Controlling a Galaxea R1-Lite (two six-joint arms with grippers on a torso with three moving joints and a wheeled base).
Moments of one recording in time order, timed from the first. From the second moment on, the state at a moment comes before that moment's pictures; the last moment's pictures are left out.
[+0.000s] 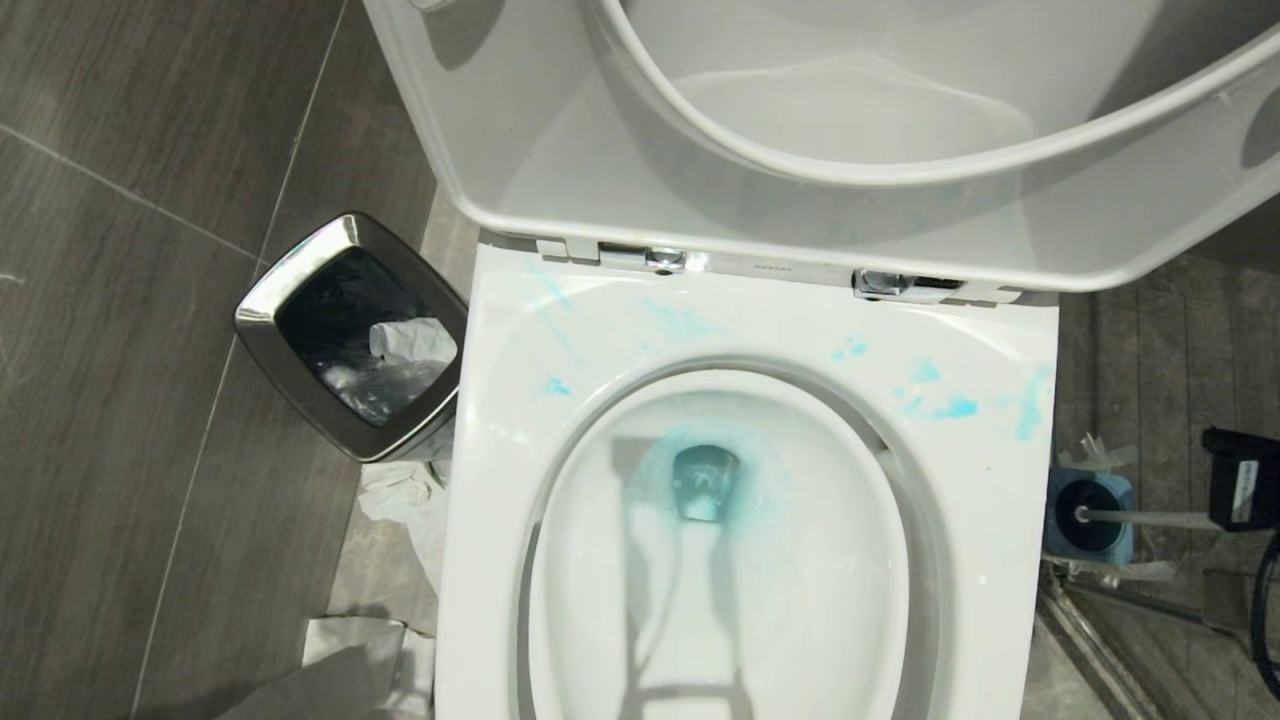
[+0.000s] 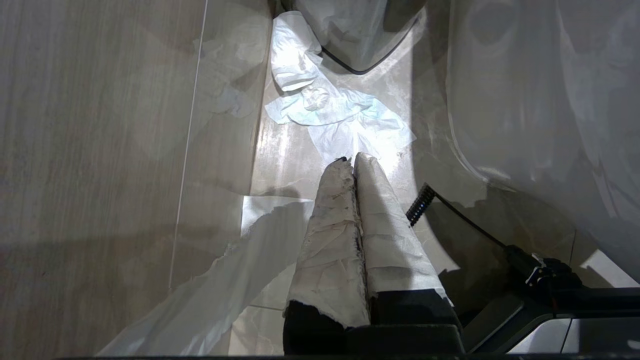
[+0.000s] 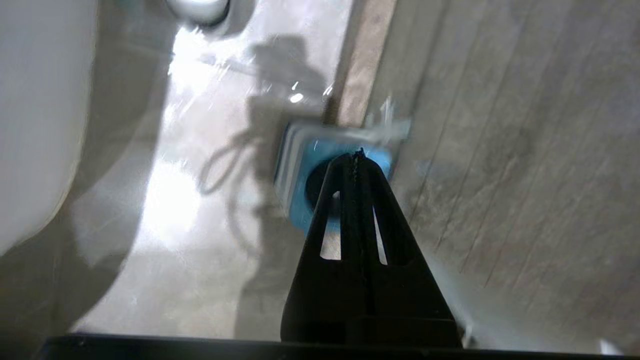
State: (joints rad) left arm 0.00 0.00 0.00 0.00 0.00 0.01; right arm -0.11 1.21 -0.54 -0.37 -0.13 -0.18
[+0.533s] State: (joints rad) left arm 0.00 0.00 0.00 0.00 0.00 0.01; right arm -0.33 0.83 -0.24 -0.16 0.26 -0.27
